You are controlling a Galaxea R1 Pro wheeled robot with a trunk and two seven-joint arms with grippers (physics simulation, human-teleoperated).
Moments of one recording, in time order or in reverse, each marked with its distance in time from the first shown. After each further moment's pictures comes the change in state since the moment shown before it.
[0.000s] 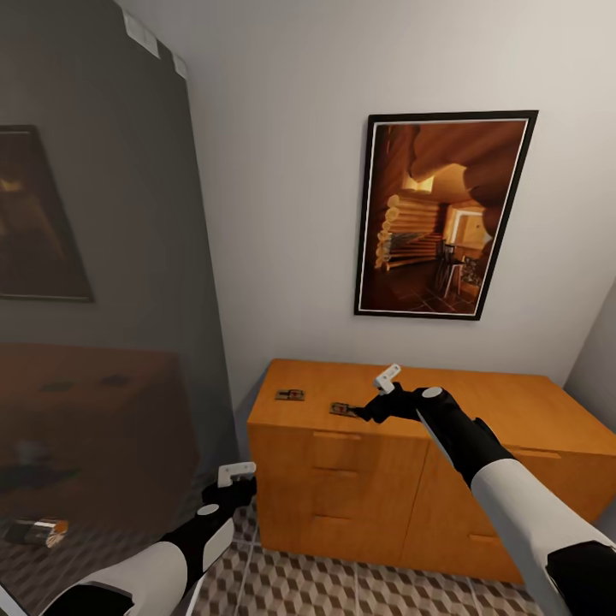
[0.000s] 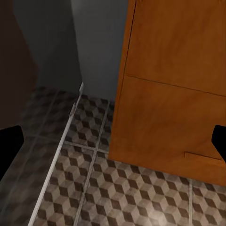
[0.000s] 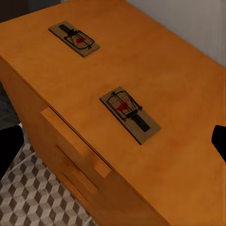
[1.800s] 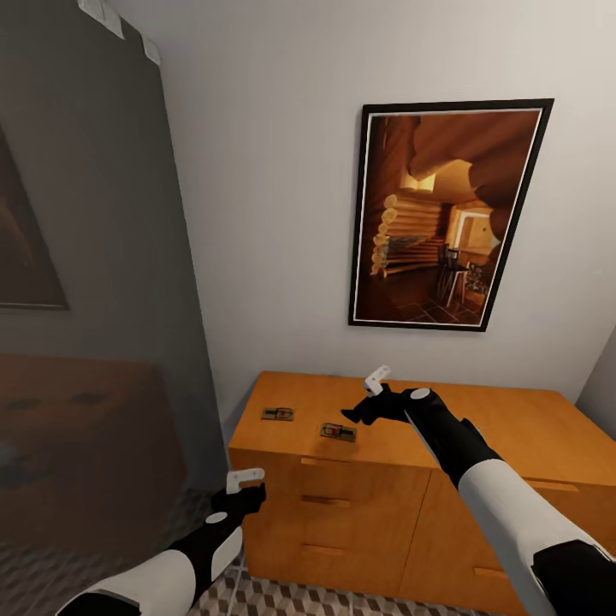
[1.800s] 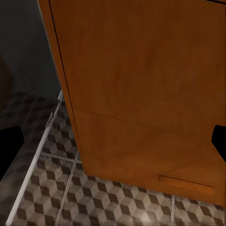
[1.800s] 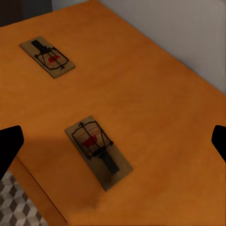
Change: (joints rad) left arm 0.020 -0.034 0.002 0.003 0.002 -0.016 -0.001; right arm 0.001 0.051 -0.007 0.011 0.033 -0.012 0.011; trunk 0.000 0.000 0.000
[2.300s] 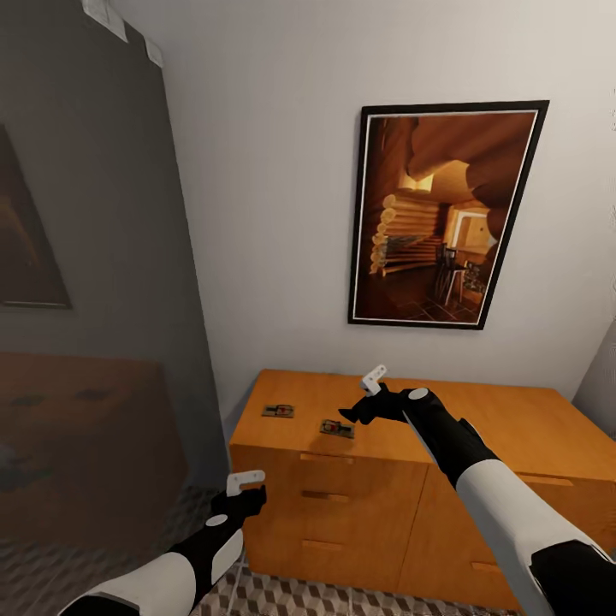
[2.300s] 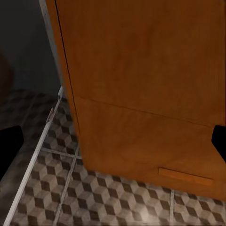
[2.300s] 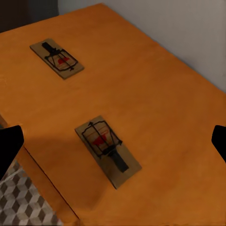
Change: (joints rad) left arm 0.007 -0.002 0.000 0.000 0.000 -0.003 0.001; right arm 0.000 0.008 -0.001 0.000 0.000 -0.013 0.001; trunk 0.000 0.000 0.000
